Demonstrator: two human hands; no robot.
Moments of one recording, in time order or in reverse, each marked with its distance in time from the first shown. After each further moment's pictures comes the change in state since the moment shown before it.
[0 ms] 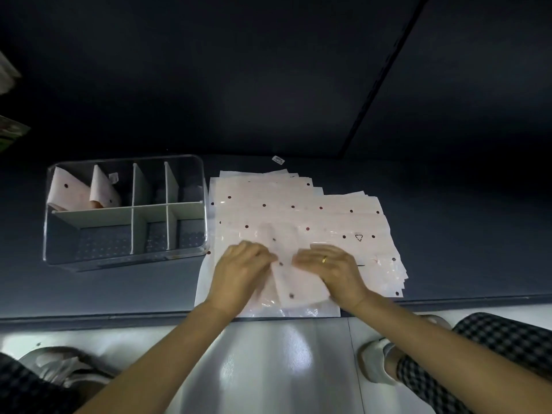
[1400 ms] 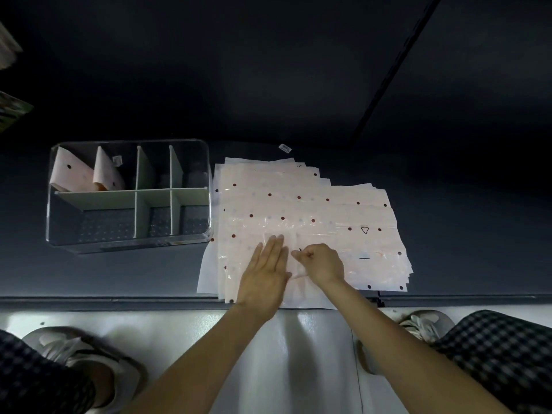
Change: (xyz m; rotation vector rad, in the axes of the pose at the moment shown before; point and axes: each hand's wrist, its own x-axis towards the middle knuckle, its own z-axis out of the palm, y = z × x) left_hand -0.022 0.022 0.062 0.240 -0.507 -0.231; right_hand 0.012 0.004 0.058 0.180 -0.370 1.148
